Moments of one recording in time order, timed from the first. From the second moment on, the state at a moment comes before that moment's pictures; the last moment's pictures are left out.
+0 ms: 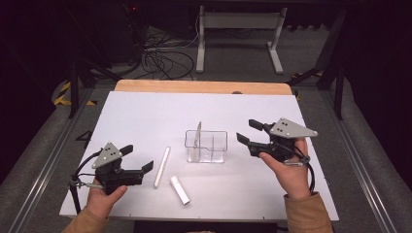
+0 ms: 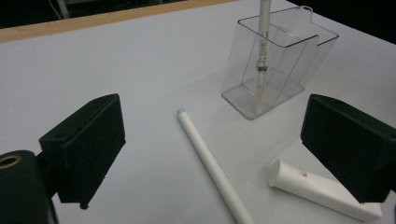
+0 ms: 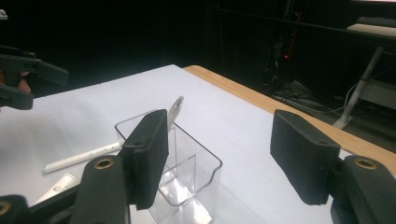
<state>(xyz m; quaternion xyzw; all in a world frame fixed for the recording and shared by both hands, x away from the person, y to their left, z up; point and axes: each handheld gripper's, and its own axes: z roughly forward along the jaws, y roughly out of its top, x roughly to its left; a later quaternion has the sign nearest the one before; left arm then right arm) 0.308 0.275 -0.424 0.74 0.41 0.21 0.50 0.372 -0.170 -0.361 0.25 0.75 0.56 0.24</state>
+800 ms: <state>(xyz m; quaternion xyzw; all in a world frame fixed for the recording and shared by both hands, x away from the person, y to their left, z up) 0.320 0.288 -0.415 0.76 0.44 0.20 0.43 0.369 -0.184 -0.363 0.27 0.75 0.56 0.25</state>
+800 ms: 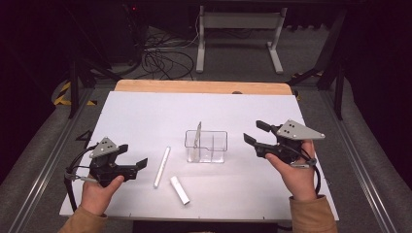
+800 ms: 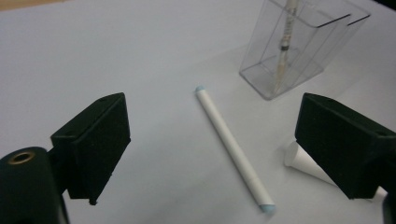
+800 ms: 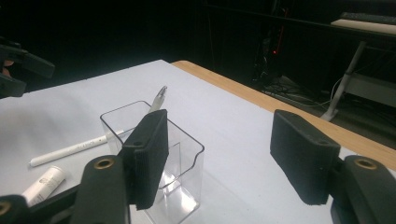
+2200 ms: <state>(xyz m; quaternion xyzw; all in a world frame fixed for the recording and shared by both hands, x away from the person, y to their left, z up) 0.329 0.241 -0.403 0.79 0.50 0.16 0.32 0.372 -0.179 -0.368 0.27 0.75 0.54 0.25</state>
